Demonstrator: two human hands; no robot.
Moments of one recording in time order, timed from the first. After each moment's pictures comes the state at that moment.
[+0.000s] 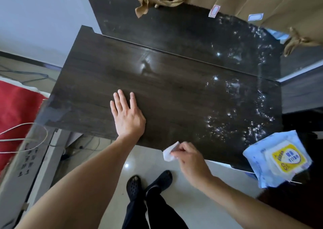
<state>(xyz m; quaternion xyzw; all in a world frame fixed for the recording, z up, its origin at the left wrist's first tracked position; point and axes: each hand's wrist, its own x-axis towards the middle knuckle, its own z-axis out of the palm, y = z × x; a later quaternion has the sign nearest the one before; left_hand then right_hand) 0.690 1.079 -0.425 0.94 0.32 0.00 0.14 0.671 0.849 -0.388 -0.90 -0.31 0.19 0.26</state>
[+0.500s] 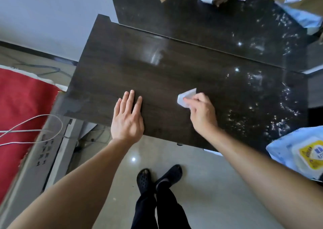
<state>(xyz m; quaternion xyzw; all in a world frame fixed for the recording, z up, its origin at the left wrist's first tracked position) 0.626 1.129 -0.424 0.98 0.17 0.03 0.12 0.762 0.928 -0.417 -0.93 -0.24 0.04 0.28</state>
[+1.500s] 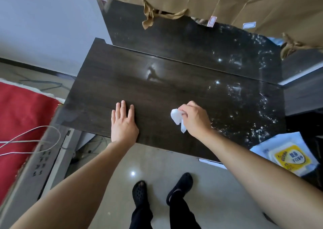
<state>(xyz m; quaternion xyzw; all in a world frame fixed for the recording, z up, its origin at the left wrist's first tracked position) 0.651 1.102 -0.407 0.95 0.27 -0.04 0.14 0.780 0.905 -0.369 -0.94 -0.24 0.15 0.19</state>
